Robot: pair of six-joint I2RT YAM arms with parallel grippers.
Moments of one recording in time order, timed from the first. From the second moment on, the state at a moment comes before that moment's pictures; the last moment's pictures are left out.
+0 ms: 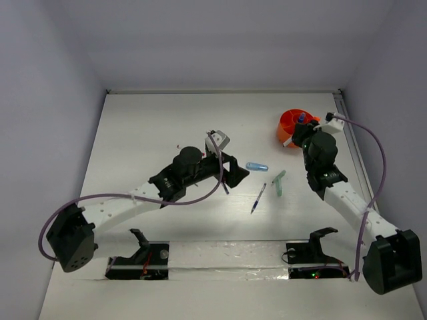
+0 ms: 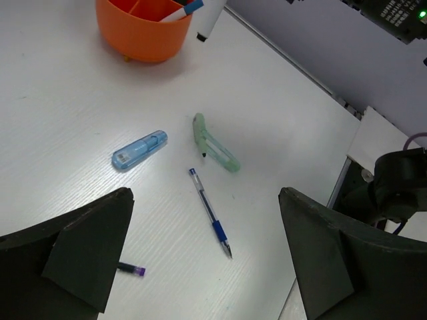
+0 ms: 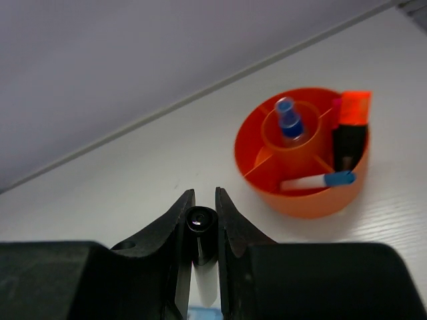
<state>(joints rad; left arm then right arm) -0.89 1.23 0.78 0.26 0.17 -0.33 0.27 1.01 0.63 0.30 0.33 0.51</state>
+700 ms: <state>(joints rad) -0.89 1.03 0.52 0.32 -0.07 -0.31 0.25 1.48 0.87 0.64 0.79 0.12</state>
